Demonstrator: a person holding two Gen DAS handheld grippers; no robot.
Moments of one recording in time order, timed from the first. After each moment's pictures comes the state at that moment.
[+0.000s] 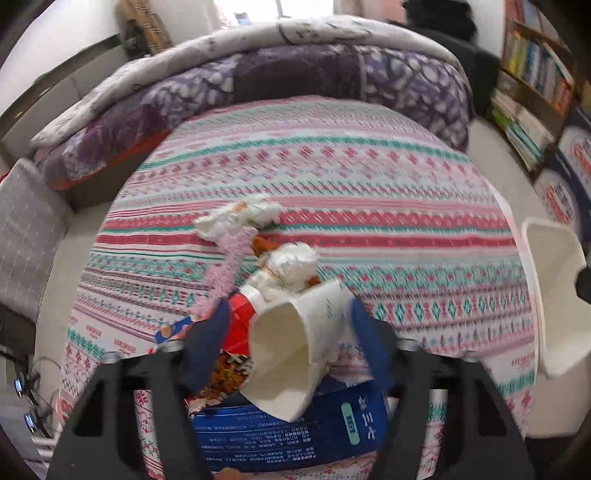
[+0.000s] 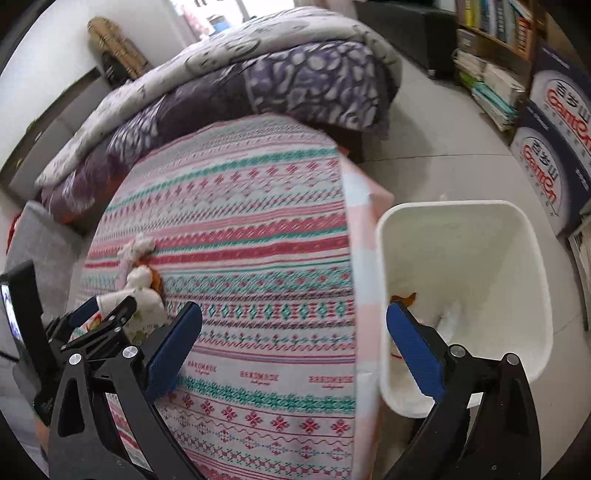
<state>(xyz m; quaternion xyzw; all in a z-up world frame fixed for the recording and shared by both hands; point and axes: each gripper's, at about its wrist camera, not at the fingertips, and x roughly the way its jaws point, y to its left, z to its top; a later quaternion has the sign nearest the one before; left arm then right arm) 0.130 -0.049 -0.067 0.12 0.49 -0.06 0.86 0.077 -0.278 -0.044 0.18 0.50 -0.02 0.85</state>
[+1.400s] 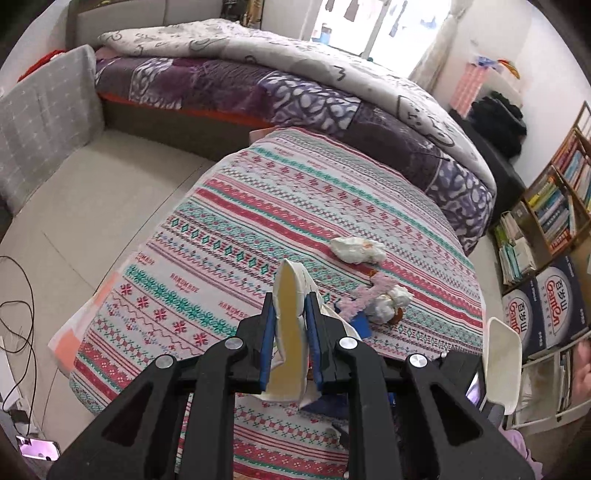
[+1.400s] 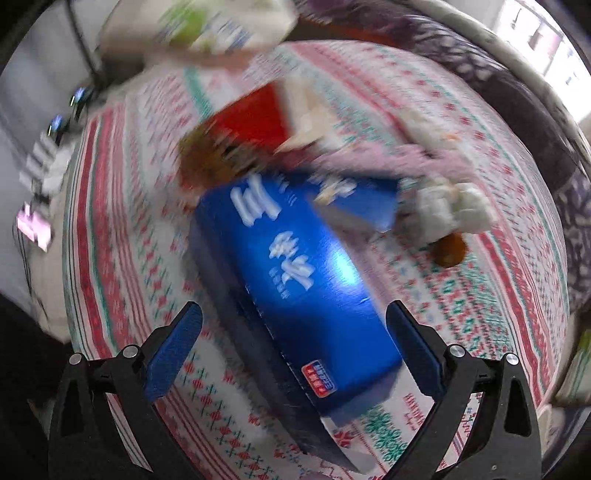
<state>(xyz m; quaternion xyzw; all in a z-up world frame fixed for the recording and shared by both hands) 0.089 0.150 0.012 -0.12 0.47 -0.01 0.88 0.068 0.004 -0.118 -0.26 0.51 0.32 0.76</state>
